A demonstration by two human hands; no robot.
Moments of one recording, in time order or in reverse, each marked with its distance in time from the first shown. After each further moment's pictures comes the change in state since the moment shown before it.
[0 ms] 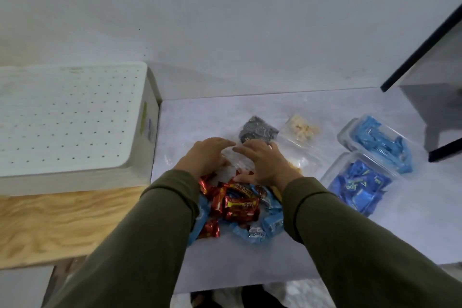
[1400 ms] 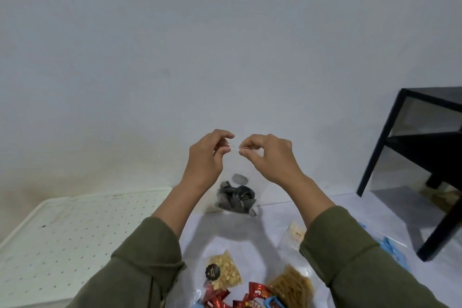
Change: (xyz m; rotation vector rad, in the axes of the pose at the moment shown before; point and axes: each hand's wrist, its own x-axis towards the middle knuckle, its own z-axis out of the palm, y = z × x) left_hand -0.070 0.050 -0.242 -0.409 1.060 0.361; right_hand -0.017 -0.079 -0.281 0.372 0.822 0.063
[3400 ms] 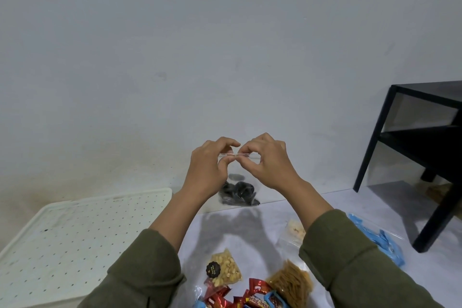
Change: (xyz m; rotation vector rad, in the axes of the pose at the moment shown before) left_hand -0.017 0.026 -0.006 0.069 -0.127 0.015; right_hand -0.019 0.000 0.001 0.017 0.039 -0.121
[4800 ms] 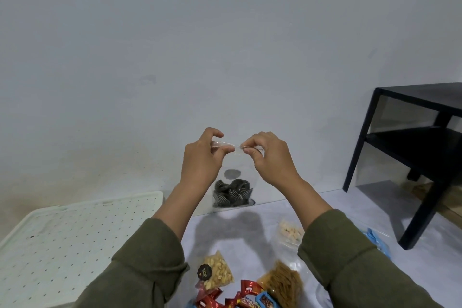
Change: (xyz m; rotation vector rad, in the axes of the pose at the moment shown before) left_hand 0.018 0.018 0.008 -0.139 0.071 -0.290; right_hand -0.003 0.004 -0.023 0.087 0.108 0.101
